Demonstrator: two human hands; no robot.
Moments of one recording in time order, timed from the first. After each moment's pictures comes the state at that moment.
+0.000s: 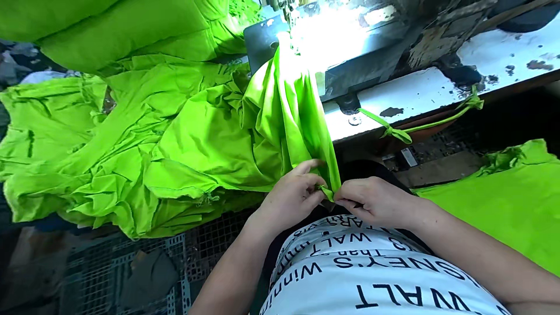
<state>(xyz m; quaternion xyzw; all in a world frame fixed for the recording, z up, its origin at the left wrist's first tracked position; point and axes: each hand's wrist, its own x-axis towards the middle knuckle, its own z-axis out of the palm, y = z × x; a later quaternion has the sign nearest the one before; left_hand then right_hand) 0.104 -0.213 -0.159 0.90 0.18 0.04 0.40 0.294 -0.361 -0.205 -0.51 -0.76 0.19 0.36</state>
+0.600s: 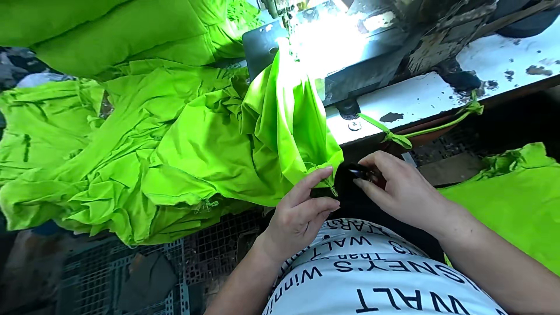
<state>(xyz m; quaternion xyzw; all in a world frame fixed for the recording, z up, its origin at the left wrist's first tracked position) 0.101 -0.236 -0.176 0.85 0.01 0.34 0.39 0.309 -0.368 -0.175 -0.70 -0.58 0.14 0.38</state>
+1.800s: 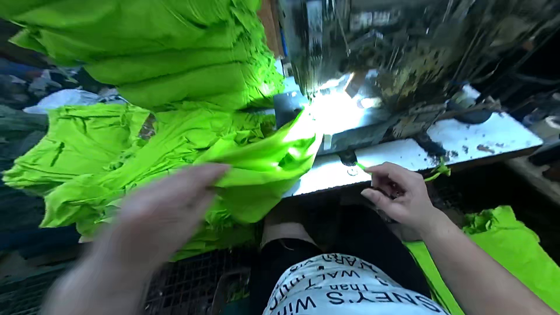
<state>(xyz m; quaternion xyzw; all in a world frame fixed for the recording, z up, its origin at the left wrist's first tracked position) 0.002 -0.150 -0.015 0.94 0.18 0.28 -0.02 0.360 -0.332 -0.144 -0.55 -0.66 0.00 0.51</state>
